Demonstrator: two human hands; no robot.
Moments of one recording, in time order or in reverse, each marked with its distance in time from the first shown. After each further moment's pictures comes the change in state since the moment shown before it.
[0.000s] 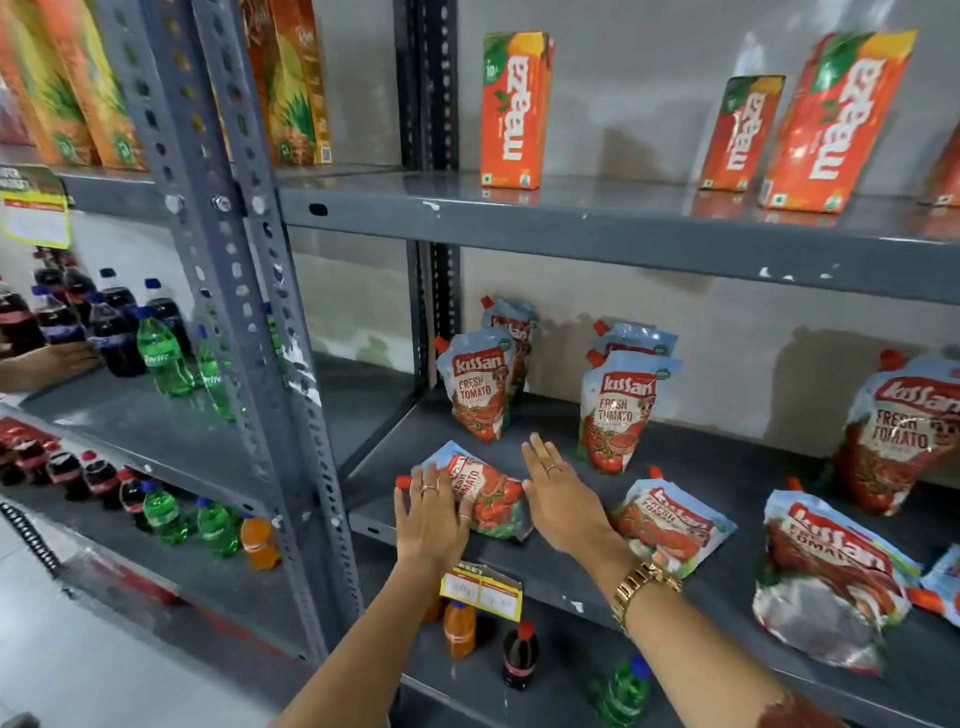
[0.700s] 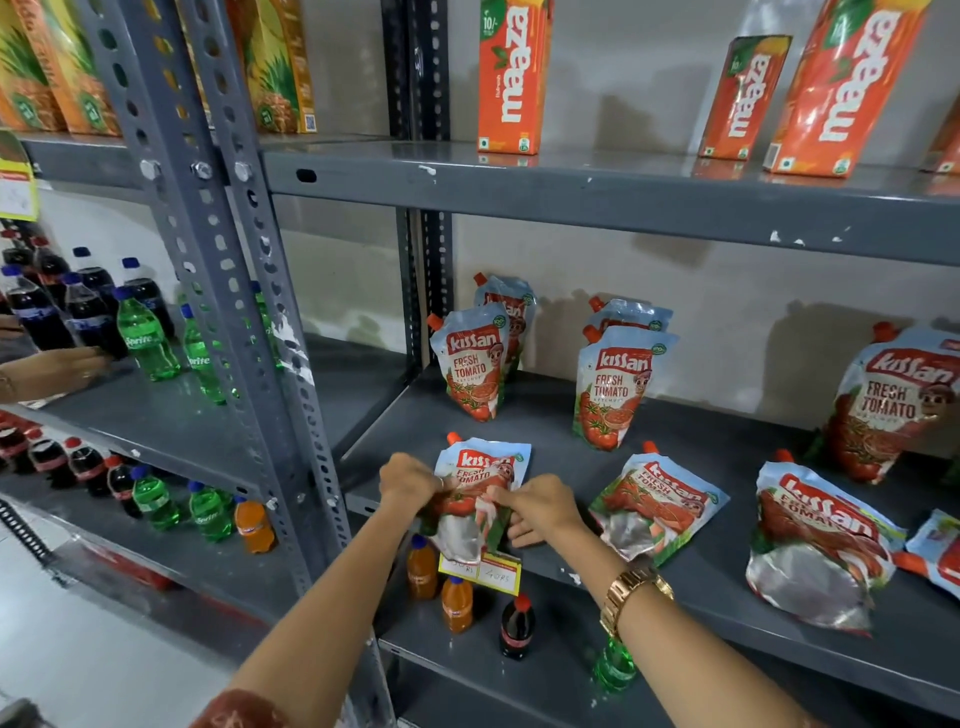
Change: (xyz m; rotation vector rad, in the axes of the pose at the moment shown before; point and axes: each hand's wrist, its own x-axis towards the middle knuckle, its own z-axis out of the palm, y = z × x) left_hand 0.027 -0.009 -0.028 -0.591 -0.061 -0.430; right_hand -0.013 -0.030 0.013 0.910 -0.125 0.577
